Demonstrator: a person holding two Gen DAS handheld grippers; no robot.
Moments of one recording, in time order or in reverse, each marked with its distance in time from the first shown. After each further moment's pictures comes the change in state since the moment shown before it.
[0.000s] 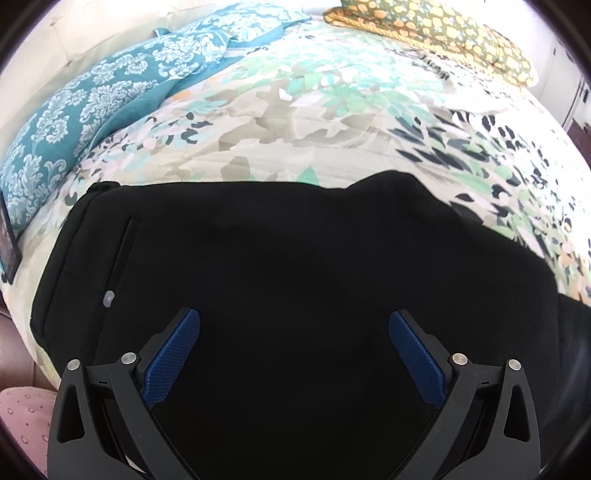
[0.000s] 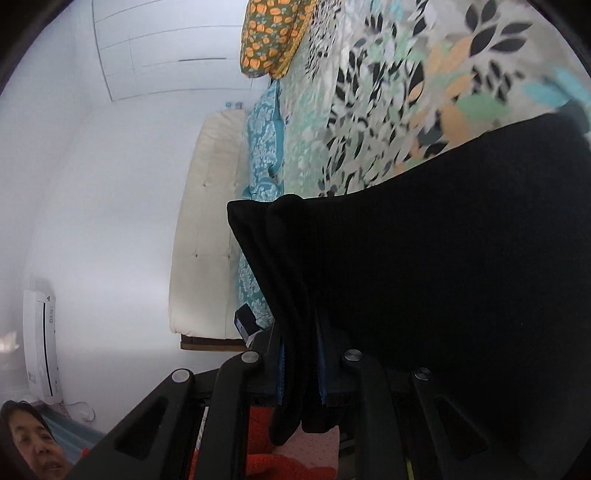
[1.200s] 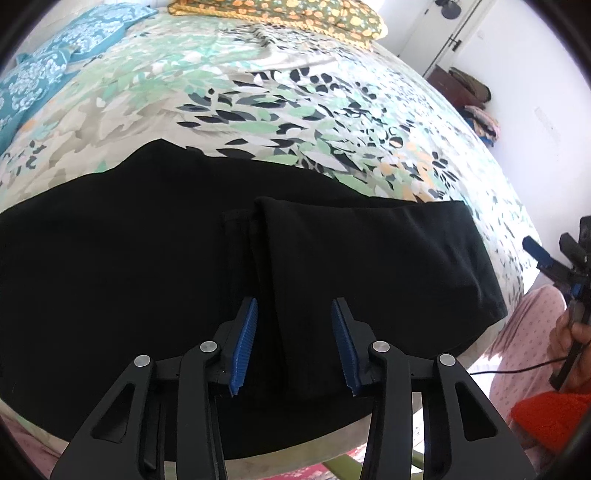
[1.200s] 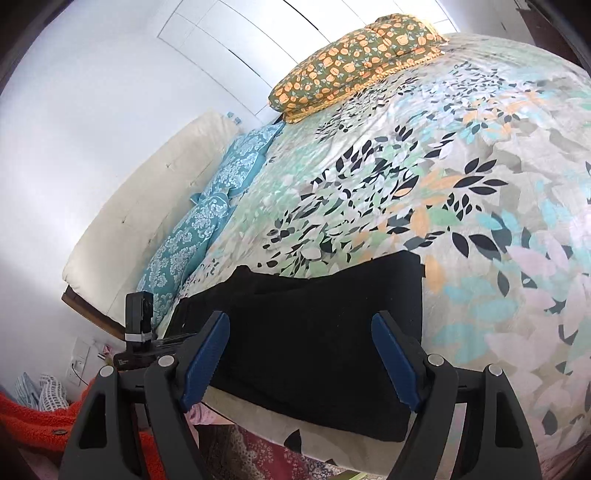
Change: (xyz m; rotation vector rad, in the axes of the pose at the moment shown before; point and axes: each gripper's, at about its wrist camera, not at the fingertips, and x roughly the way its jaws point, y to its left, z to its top) left arm -0.047 -0.078 -0.037 0.296 0.106 -0.507; right arm -0.076 0.060 -0.072 -0.523 -0.278 -0.461
